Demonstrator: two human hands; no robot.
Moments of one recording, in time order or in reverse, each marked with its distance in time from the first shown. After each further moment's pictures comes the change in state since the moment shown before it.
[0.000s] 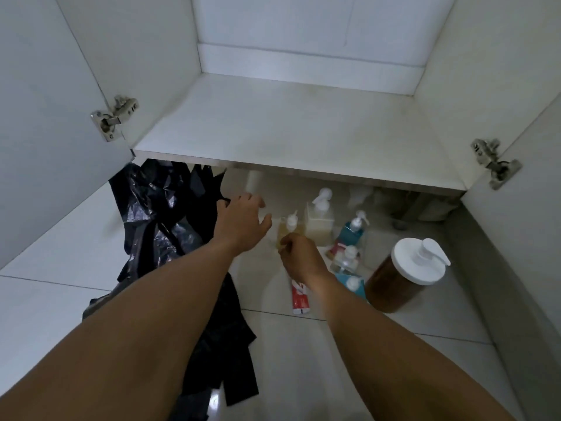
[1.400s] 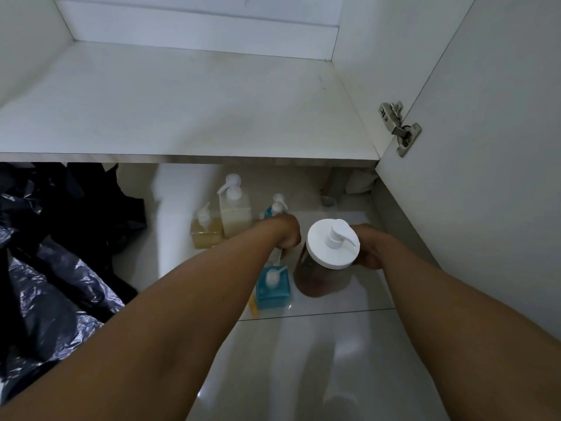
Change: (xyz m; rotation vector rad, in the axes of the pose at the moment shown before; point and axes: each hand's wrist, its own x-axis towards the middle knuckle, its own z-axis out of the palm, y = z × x) left_hand 0.042 0.233 0.086 -0.103 -0.883 0.024; right_hand -0.019 0.177 -0.201 0.598 -0.016 0.665
